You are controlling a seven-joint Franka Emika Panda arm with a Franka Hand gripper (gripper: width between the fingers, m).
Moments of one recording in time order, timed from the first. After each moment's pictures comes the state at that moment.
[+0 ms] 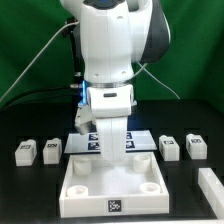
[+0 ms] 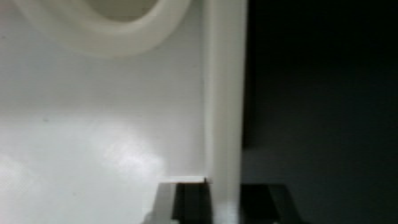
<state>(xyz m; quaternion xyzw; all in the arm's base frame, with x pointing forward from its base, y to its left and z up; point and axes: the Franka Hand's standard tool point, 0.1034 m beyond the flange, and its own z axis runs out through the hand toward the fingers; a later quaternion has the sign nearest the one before) 0.428 0.000 0.014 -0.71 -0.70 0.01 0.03</state>
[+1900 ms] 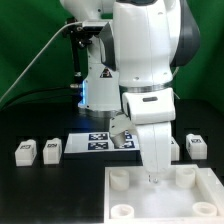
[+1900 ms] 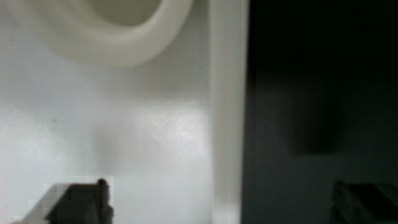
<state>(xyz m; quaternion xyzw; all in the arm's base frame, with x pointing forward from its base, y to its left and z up) 0.490 0.066 0.014 -0.72 -0.70 -0.03 0.02</state>
